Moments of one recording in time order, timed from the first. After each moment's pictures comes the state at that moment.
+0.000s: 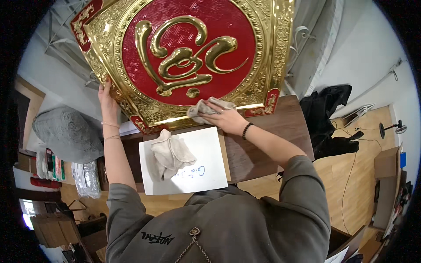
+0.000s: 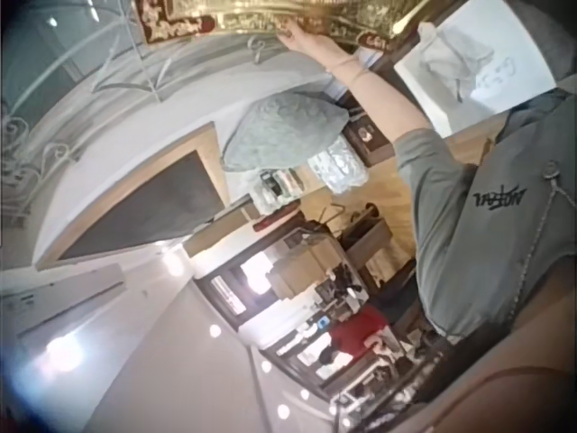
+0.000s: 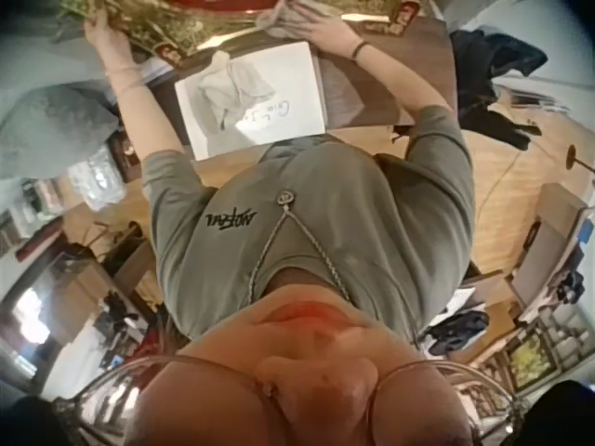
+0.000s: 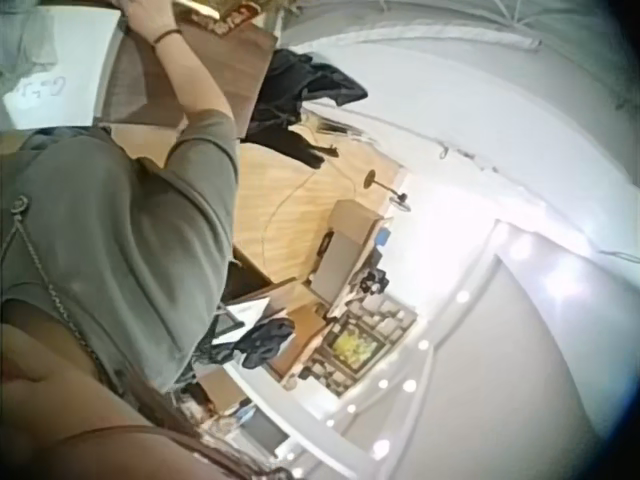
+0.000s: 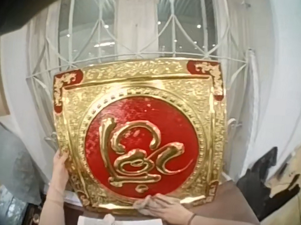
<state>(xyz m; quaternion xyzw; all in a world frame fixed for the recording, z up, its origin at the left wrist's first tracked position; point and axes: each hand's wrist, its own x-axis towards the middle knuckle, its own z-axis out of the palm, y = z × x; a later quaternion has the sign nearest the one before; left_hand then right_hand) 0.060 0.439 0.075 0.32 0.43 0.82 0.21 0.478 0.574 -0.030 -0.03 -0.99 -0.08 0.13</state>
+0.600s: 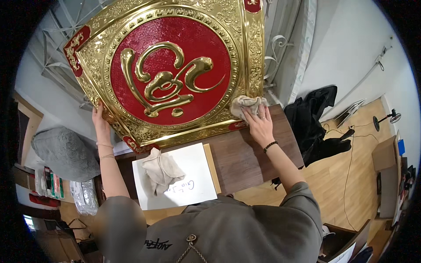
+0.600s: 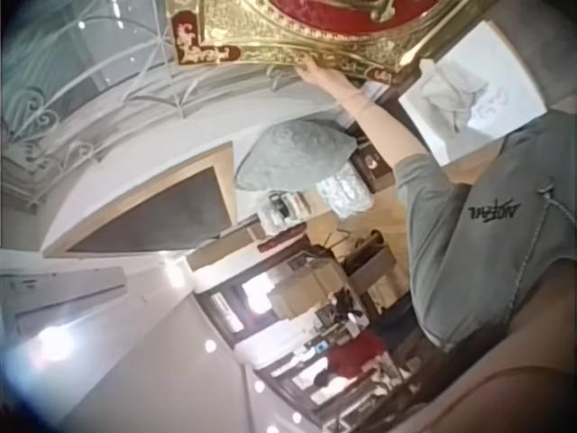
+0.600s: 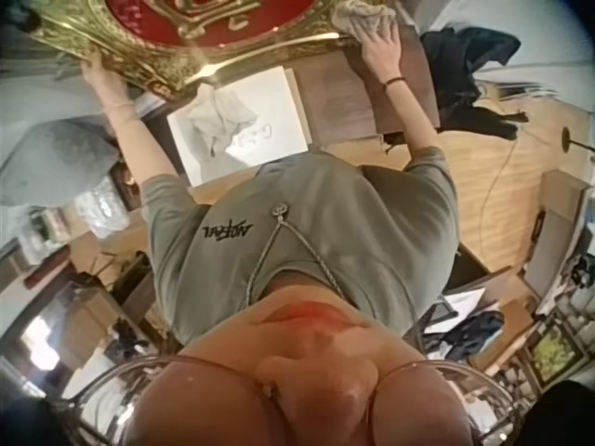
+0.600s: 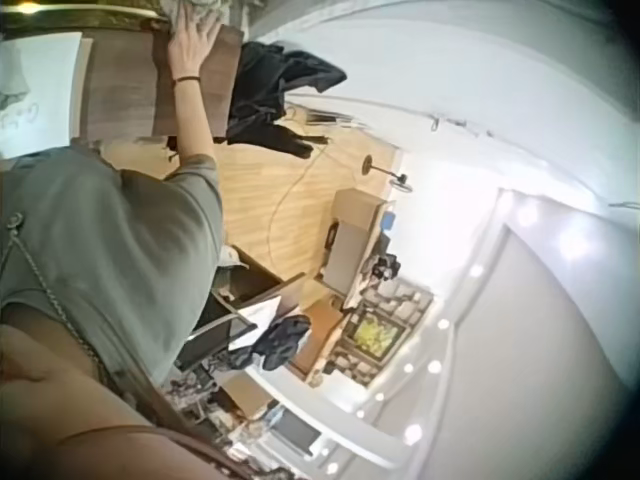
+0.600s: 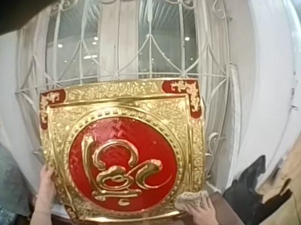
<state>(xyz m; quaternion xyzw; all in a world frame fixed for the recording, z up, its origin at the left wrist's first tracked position) 0.063 0.441 0.076 0.31 0.44 0.81 0.21 0.610 0.612 -0.034 -0.36 -0.88 -0.22 0.20</state>
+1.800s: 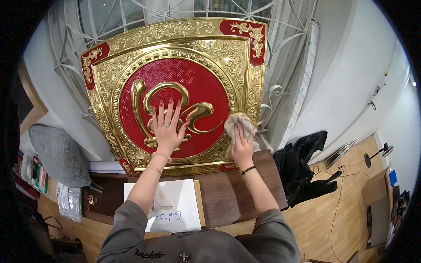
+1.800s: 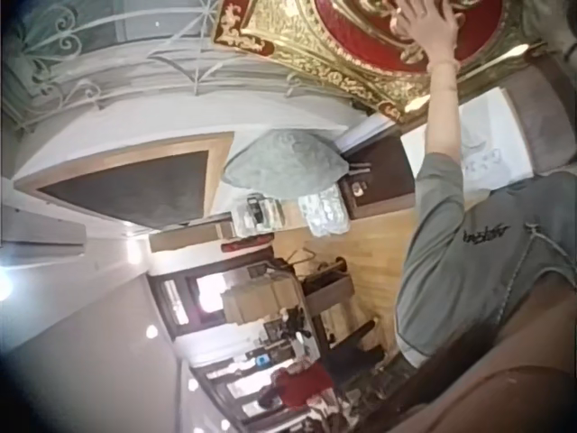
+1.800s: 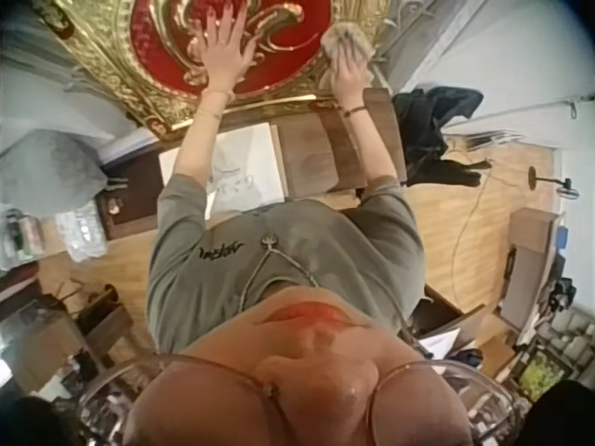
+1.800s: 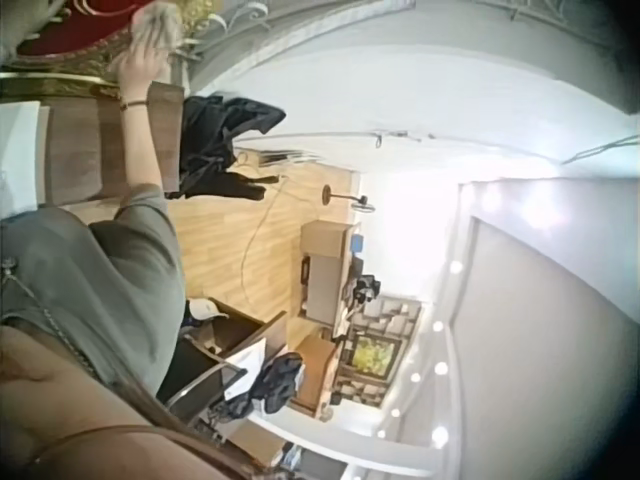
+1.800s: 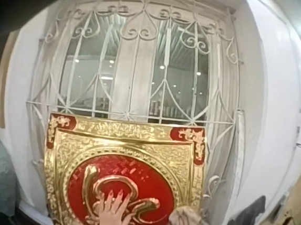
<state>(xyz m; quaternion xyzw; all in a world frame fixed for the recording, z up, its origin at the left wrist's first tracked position) 0.289 0.555 0.086 0.60 0.66 0.31 -0.34 0.547 0.656 0.017 -0.32 -0.82 -0.13 0.45</state>
